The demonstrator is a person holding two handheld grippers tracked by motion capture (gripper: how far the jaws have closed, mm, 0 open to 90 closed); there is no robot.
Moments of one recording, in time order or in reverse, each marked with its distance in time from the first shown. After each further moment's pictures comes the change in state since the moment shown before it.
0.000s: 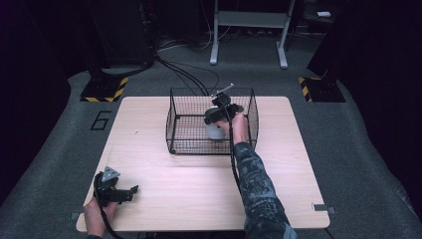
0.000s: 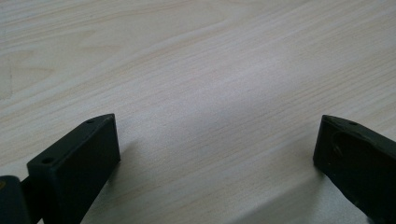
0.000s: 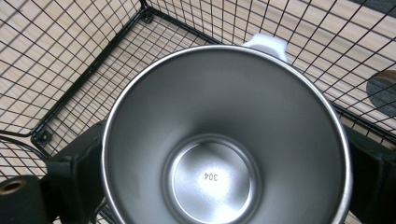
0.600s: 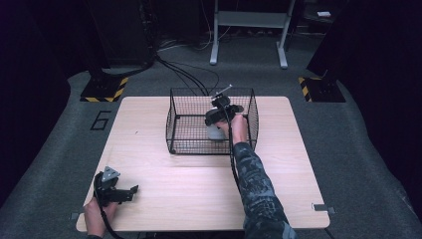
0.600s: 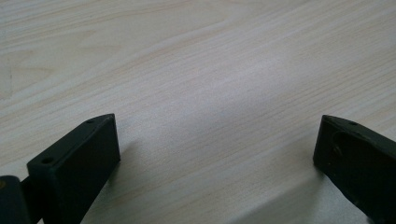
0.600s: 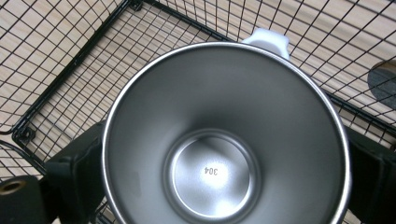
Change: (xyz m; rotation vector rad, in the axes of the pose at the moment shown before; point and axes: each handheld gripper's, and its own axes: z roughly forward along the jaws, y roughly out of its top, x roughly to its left) left arm 0.000 0.000 0.000 0.000 0.000 0.000; right arm -0.002 -0.001 0.009 0.036 -0.022 0.006
